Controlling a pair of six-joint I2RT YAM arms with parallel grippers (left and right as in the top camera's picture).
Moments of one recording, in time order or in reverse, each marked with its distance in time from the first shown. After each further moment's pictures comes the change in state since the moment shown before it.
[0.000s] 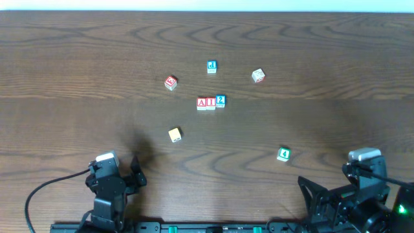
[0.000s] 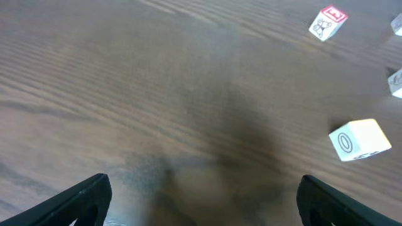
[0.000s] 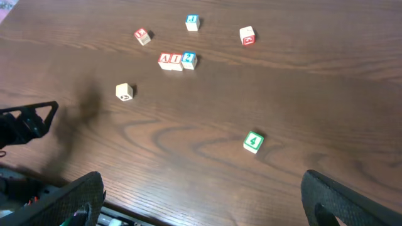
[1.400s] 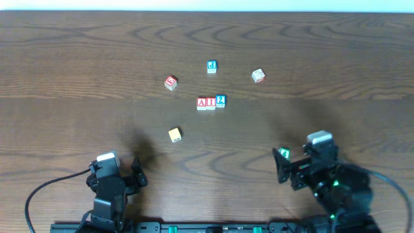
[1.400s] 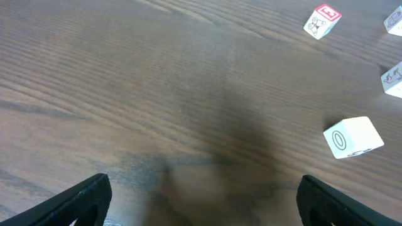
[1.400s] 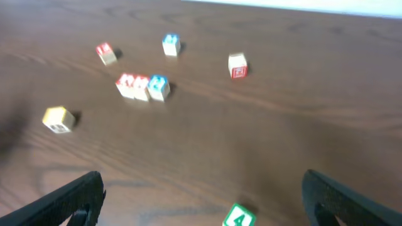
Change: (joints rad) left arm 0.000 -0.001 0.000 -0.001 0.018 0.000; right arm 0.034 -0.317 -0.909 0.799 0.057 -0.069
